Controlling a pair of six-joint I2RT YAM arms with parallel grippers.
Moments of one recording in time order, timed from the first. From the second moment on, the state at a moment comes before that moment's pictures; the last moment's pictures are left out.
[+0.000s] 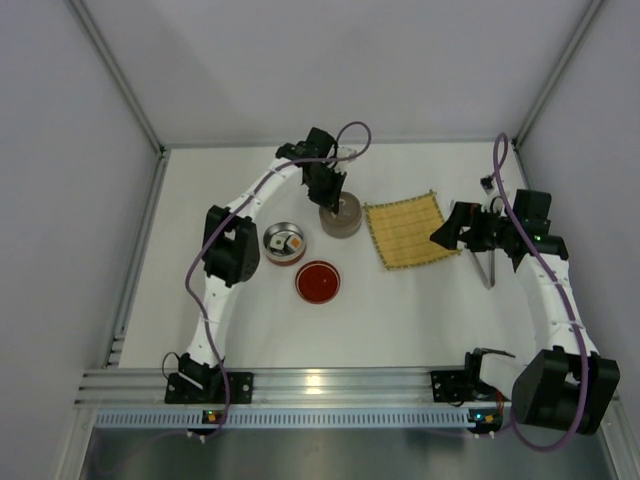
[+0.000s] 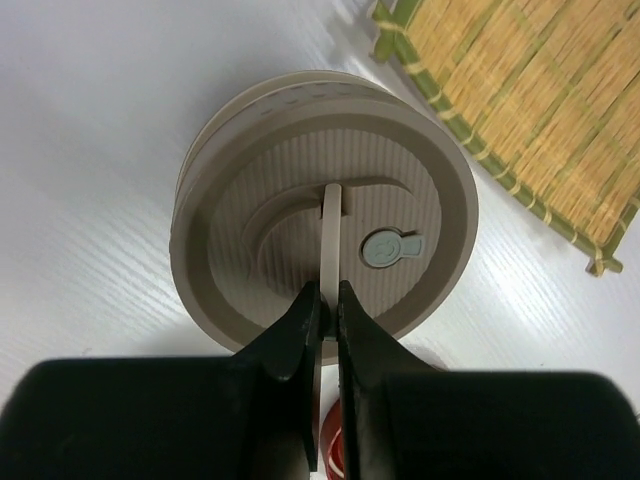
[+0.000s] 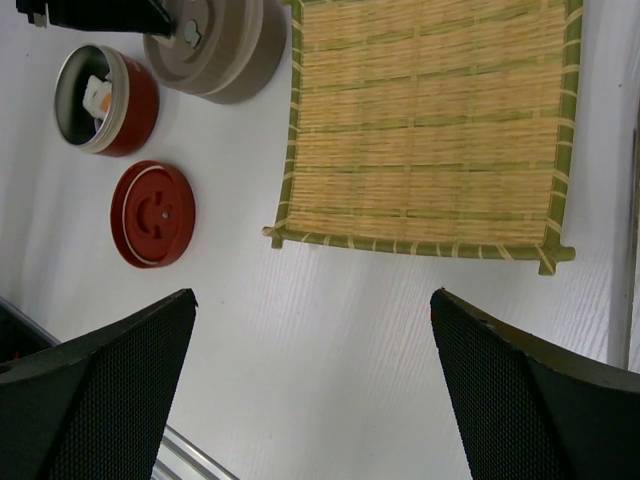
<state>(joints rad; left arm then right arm) -0.49 2.36 2.23 -0.95 0.32 0.01 -0.17 1.11 0.90 -0.56 -0.67 0.04</state>
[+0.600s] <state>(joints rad) -0.50 2.17 1.97 -1.05 0.16 0.09 -0.17 1.11 0.90 -0.56 -0.70 0.06</state>
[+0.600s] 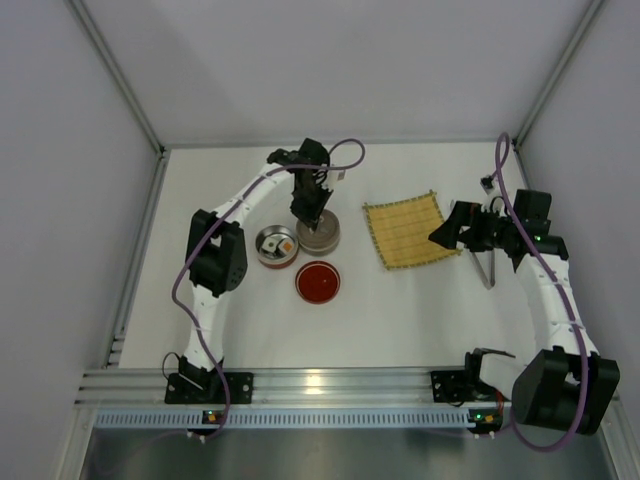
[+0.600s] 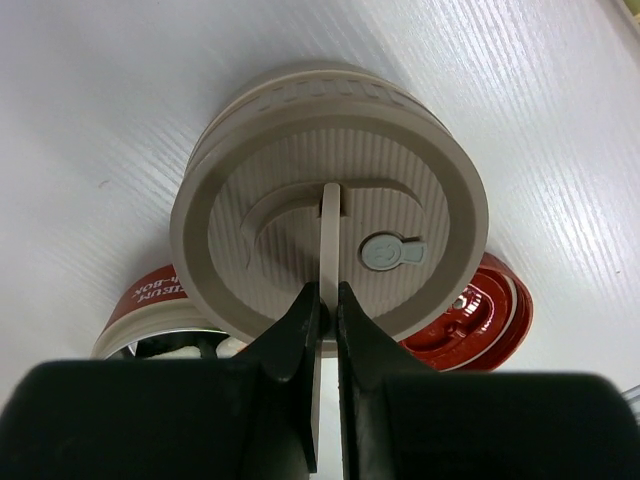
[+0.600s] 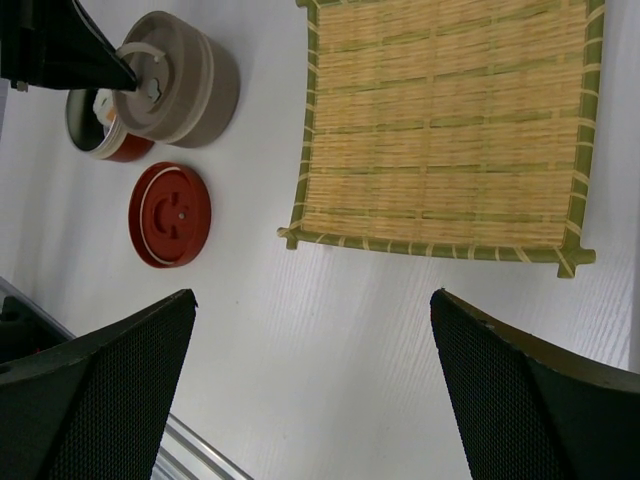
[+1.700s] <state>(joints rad) -0.52 2.14 1.94 -1.03 0.13 -0.07 -0.18 1.10 0.89 -0.56 -0.70 0.06</state>
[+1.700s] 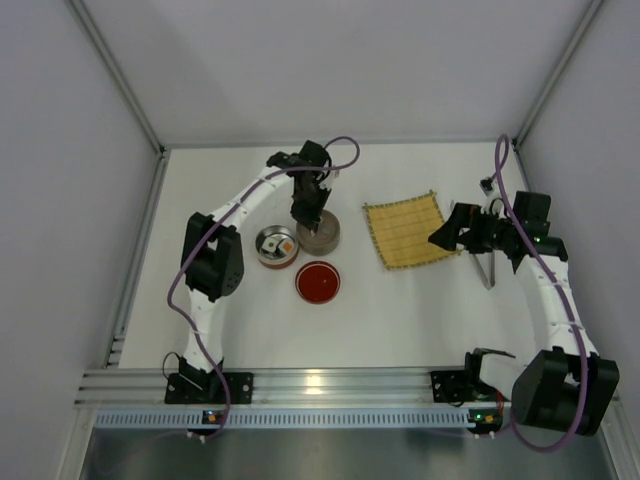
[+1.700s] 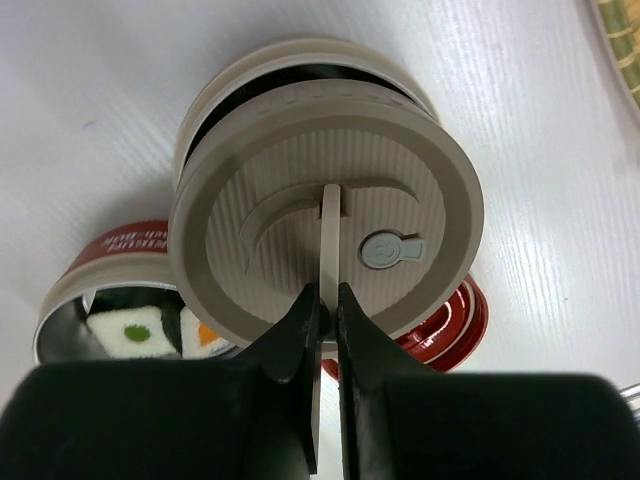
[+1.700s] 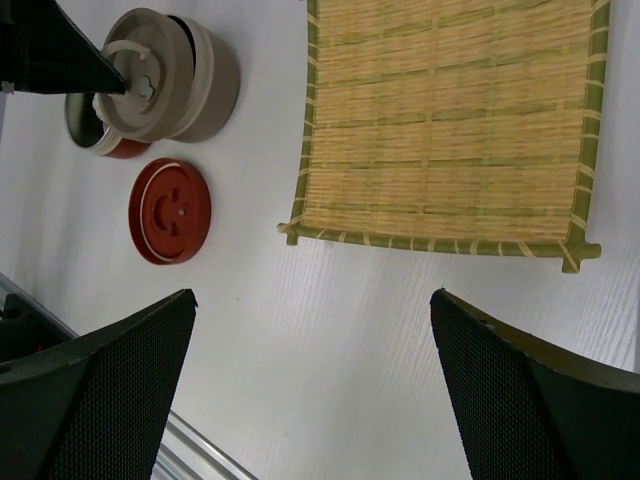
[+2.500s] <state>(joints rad) -0.54 2.01 1.85 -0.98 -0.03 -0.45 -0.18 1.10 0.88 -0.56 -0.70 0.06</state>
